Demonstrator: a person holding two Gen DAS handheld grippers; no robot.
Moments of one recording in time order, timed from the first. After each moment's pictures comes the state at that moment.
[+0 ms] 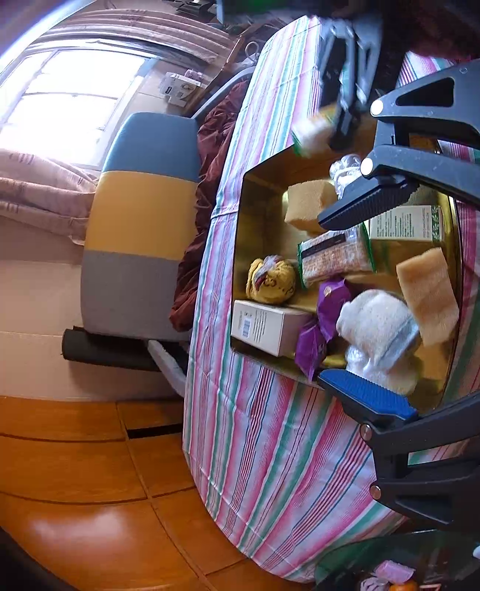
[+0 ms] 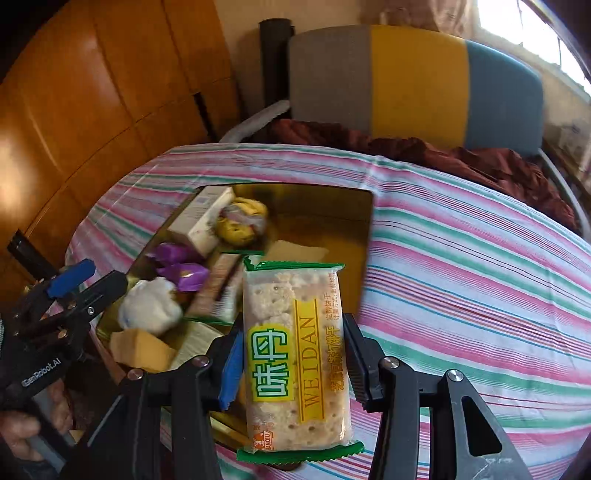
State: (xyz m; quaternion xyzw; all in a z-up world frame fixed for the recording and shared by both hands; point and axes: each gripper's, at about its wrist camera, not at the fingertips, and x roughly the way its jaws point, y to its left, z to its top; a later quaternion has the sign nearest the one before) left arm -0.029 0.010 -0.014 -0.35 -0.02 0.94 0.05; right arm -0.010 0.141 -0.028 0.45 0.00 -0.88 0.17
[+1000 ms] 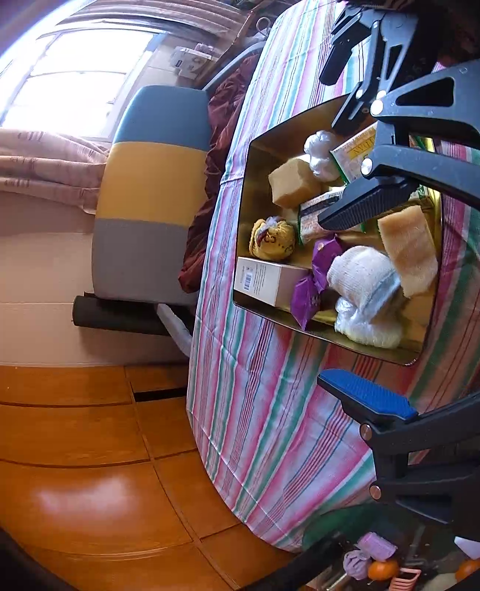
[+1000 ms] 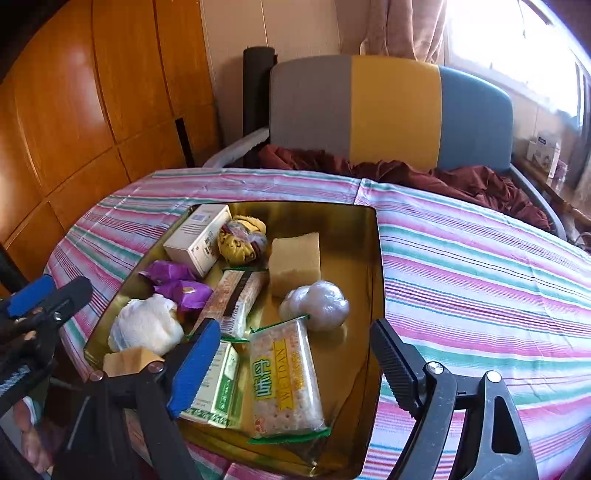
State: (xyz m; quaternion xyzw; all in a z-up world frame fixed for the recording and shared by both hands) left arm -0.003 -0.012 -0.012 -0.33 -0.02 0.94 -0.02; right arm 0.024 0.120 -0.026 0.38 0.00 -0.92 0.10
